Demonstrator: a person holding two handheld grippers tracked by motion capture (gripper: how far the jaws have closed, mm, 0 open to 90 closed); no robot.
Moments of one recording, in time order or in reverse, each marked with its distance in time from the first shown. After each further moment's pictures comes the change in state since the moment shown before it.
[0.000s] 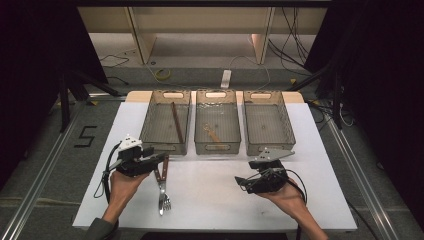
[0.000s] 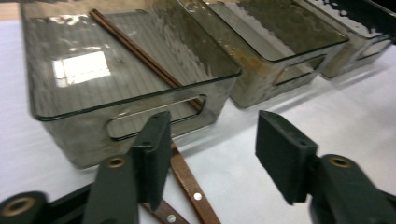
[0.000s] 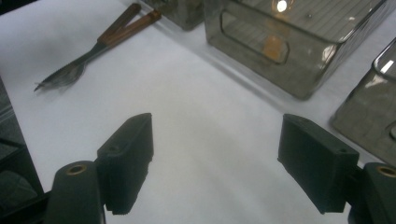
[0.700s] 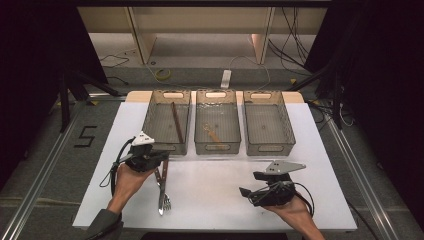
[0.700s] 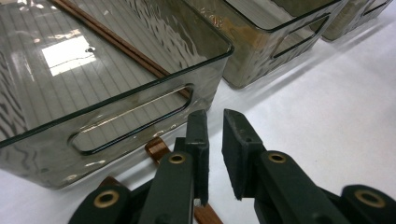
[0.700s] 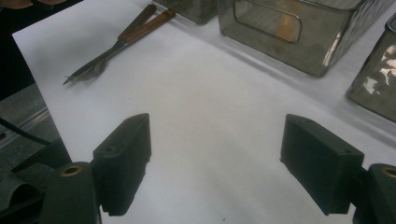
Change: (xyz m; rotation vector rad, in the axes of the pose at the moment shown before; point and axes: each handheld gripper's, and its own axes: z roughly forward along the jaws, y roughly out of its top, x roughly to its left) left arm 0.000 0.007 0.028 0.122 -0.036 0.120; right arm 0.009 -0.028 -0.016 -0.051 0.040 0.050
